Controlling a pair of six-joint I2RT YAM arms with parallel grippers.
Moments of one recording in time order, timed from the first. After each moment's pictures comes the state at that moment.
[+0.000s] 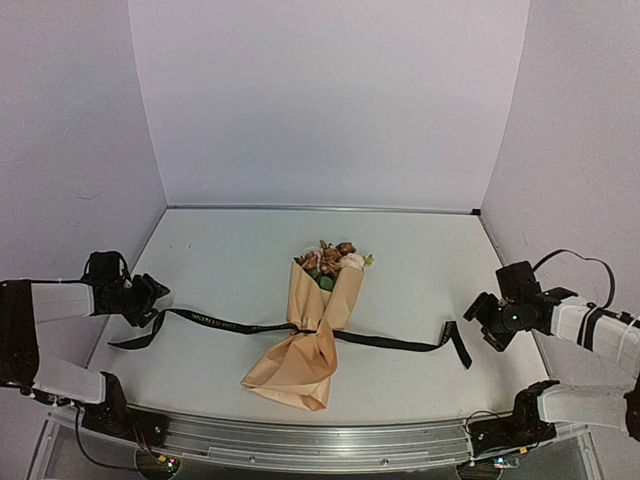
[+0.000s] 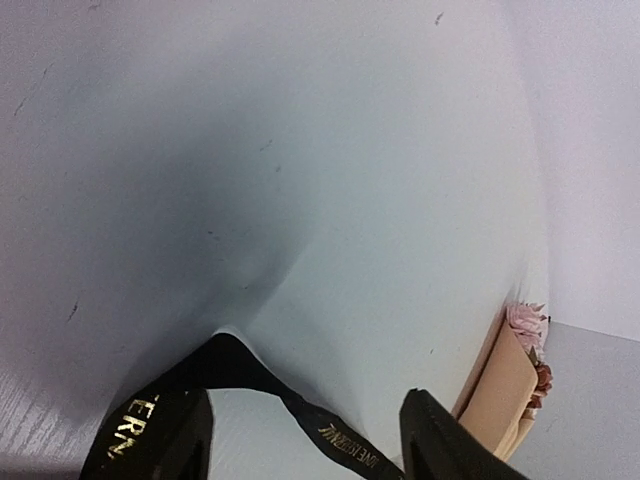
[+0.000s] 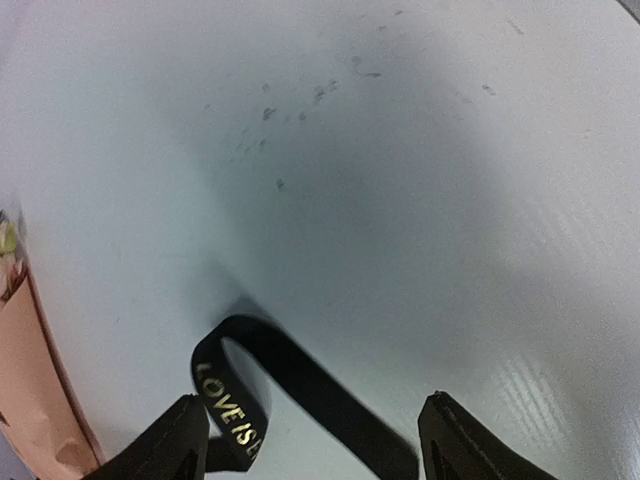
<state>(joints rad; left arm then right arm) 0.12 1.23 0.45 -0.07 0.38 -0.87 0.25 1.02 0.50 -0.50 0.05 0.98</state>
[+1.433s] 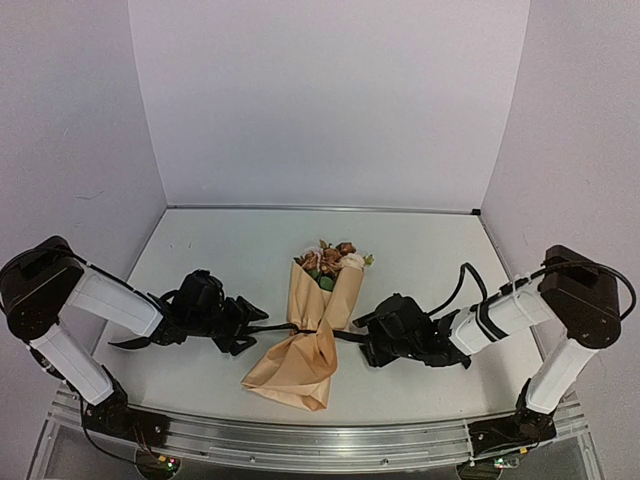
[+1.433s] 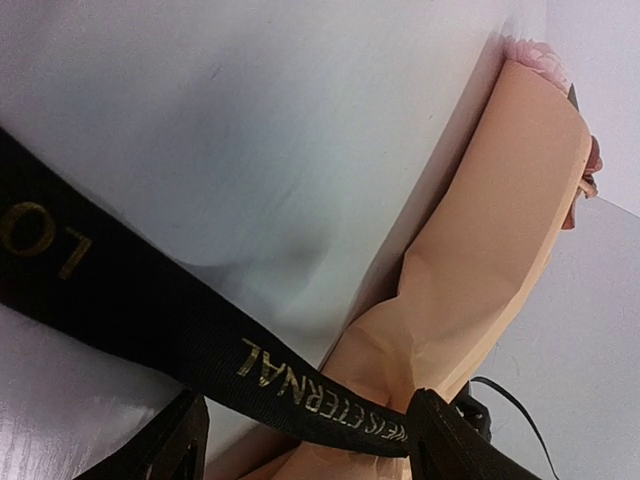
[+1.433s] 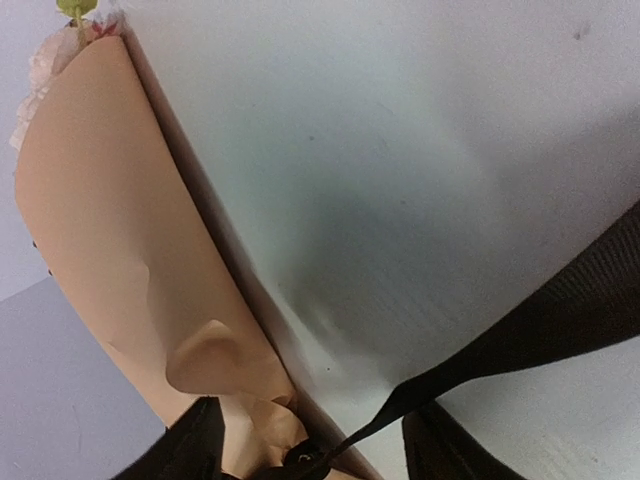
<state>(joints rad) -0.73 1.56 0.49 0.38 0.22 -1.58 0.99 1.71 0.65 0.32 0.24 1.94</state>
